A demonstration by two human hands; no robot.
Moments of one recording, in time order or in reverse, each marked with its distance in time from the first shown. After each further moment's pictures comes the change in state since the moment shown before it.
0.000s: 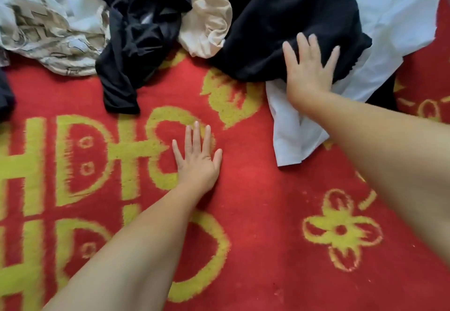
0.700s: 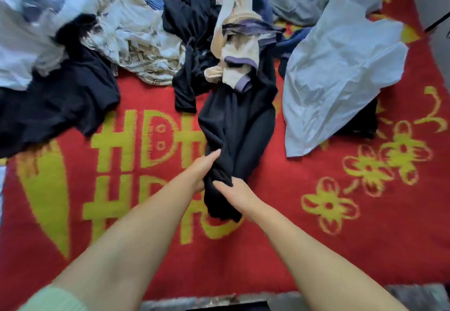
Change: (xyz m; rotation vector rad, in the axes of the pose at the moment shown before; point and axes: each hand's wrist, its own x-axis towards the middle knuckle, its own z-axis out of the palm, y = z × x) left_hand -0.098 -0.028 -0.122 -1.514 -0.451 -0.679; right_hand -0.260 -0.147 -0.059 1.338 -0.835 0.051
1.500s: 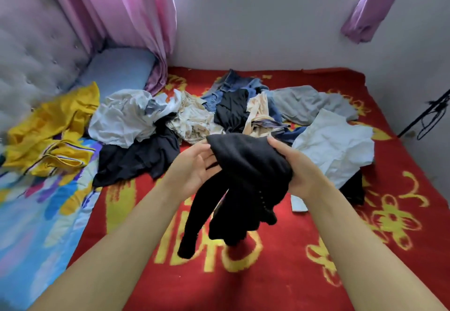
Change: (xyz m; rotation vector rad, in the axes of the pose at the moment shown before) left_hand -0.344 0.056 -0.020 -0.255 -0.366 0.684; right_hand -0.241 -0.179 -0.063 0.683 -0.282 -0.305
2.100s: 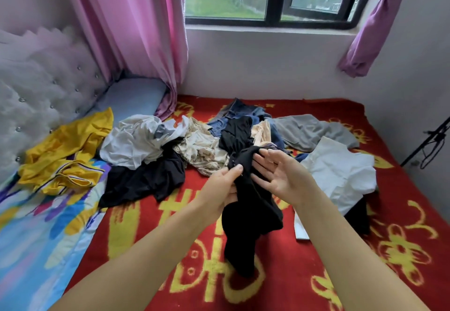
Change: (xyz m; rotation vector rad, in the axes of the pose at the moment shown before) left_hand -0.015 -0.011 0.056 0.313 0.093 0.084; right_hand -0.001 -0.024 0.030 0.115 0.080 -0.084
